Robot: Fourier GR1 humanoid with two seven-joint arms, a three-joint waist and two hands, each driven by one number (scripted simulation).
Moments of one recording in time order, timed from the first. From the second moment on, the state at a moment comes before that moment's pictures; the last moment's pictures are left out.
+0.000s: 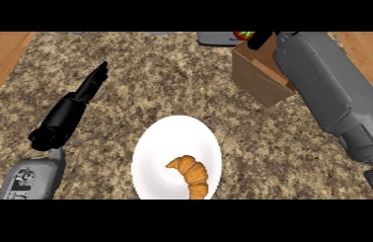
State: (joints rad) left arm -0.22 0.24 0.01 -1.54 -0.14 -0.22 -0.07; right arm -1.17 -0.35 0.31 -0.65 0.63 -0.09 0.48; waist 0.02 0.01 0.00
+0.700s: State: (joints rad) left arm -0.24 0.24 0.01 -1.54 -0.14 -0.23 -0.06; right arm -1.14 -0.44 0.24 -0.41 0.58 0.21 0.15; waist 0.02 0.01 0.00
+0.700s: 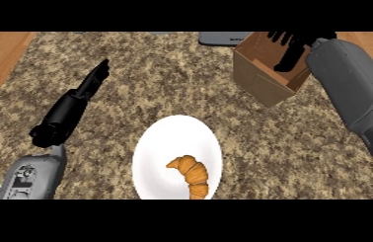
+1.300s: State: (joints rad) left arm -0.23 0.23 0.01 -1.55 -0.14 -0.23 -0.06; right arm -1.11 -0.40 -0.19 -0.47 0.20 -0.01 -0.08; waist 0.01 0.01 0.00
